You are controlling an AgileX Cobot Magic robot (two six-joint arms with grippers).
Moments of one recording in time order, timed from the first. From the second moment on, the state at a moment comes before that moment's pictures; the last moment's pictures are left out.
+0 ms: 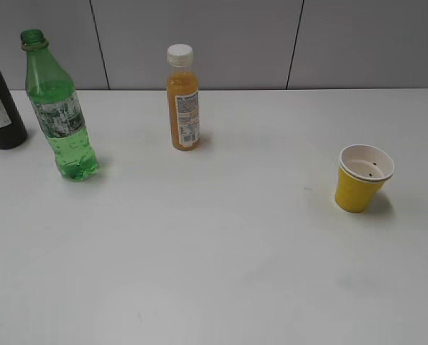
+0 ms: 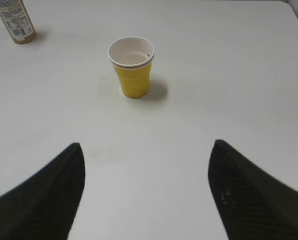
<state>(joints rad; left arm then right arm) -0.04 -0.01 -0.50 -0.03 1.04 0.09 0.03 0.00 -0.41 0.19 0.94 -0.09</state>
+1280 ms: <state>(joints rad) -0.04 -0.01 -0.50 -0.03 1.04 0.09 0.03 0.00 -0.41 0.19 0.94 -0.09</state>
